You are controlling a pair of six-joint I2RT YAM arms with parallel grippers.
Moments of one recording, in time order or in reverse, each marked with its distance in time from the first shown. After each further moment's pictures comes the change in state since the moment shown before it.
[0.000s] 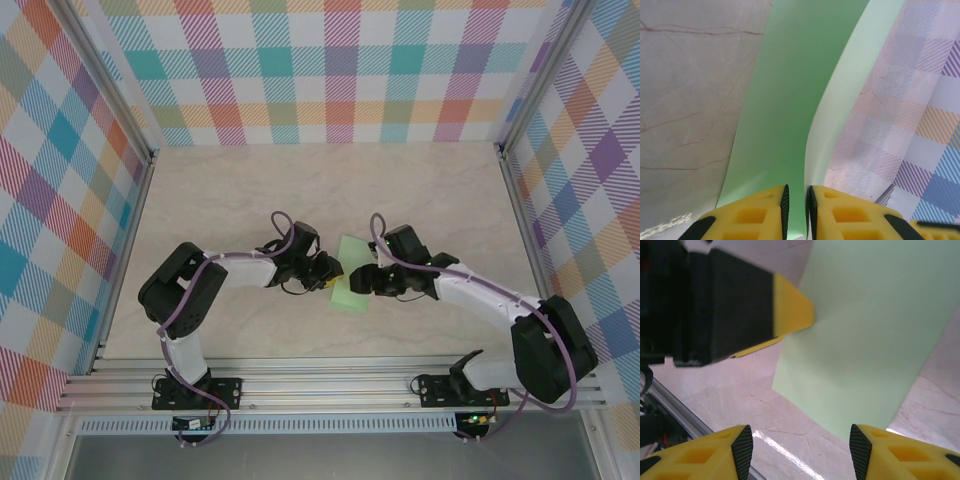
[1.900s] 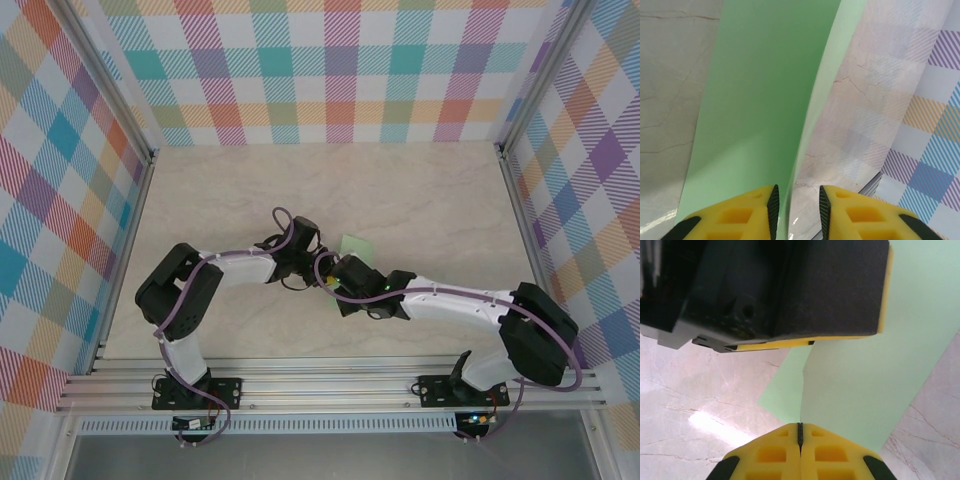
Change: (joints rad) left arm 0.002 -0.026 0.040 -0.063 0.043 0.002; right arm 0.379 0.103 0.092 -0.027 0.599 -0.056
